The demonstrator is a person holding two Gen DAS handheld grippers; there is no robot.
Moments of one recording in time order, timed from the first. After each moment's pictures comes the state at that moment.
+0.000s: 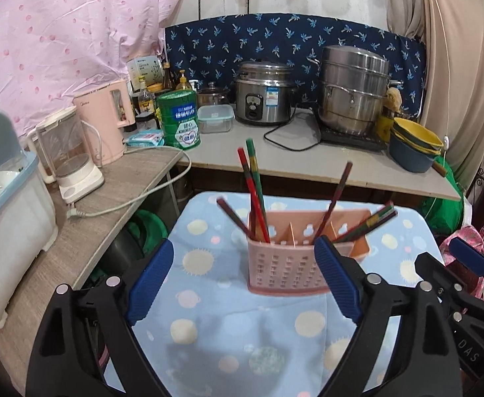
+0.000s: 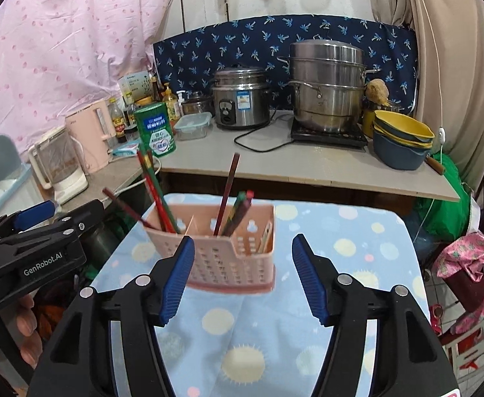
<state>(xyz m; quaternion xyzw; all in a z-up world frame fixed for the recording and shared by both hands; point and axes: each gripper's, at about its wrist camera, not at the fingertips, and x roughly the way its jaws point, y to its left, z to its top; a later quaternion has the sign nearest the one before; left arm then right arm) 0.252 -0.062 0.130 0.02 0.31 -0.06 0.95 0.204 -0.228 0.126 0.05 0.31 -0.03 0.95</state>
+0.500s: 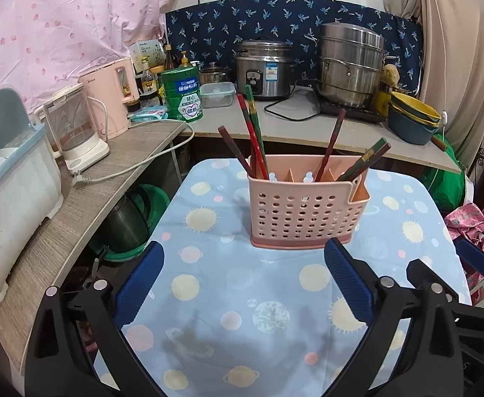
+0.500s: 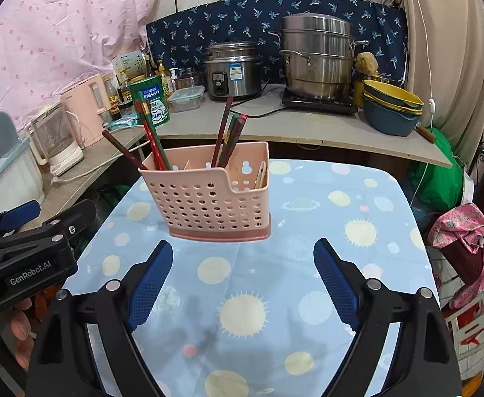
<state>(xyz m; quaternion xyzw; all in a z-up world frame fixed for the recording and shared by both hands) 0.208 -0.060 0.094 0.03 0.34 -0.05 0.94 0.161 -0.220 0.084 0.05 0.35 -0.04 0.93</state>
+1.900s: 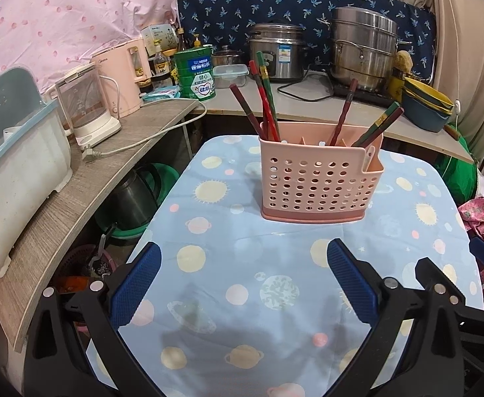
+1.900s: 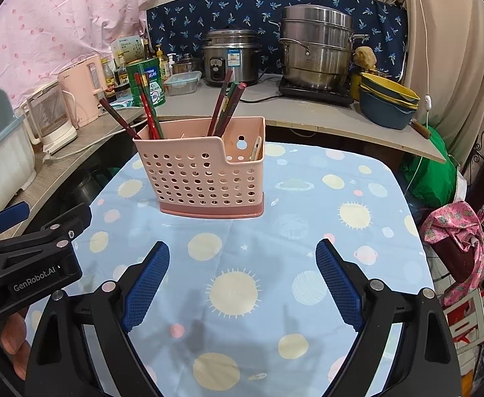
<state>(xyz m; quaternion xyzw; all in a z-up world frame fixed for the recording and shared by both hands) 0.195 -0.059 0.067 0.03 0.36 -0.02 0.93 0.149 -0.213 0.062 0.03 0.37 -0.06 0.93</state>
